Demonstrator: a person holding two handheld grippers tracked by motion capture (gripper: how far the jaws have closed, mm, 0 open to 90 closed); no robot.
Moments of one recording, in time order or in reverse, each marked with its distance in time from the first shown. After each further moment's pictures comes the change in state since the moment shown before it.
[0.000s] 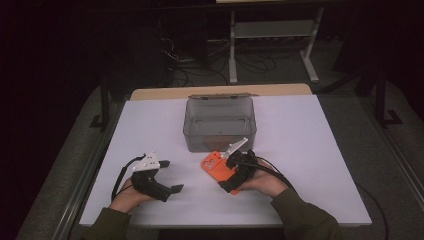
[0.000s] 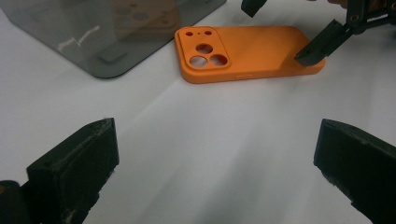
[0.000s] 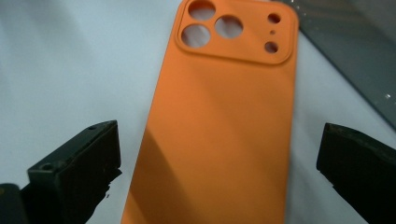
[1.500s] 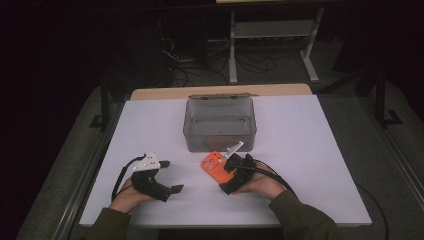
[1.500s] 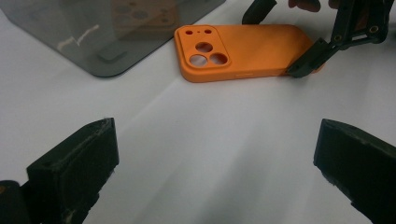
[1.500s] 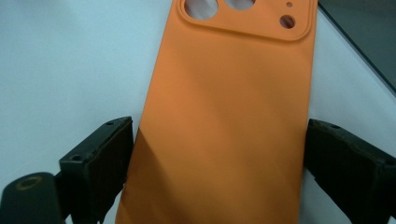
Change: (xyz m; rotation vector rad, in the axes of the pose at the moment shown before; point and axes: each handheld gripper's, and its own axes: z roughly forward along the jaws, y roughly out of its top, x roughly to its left) left arm 0.000 0.000 0.001 0.005 0.000 0.004; right arm 0.005 -0.003 0.008 0.060 -0.028 -0.024
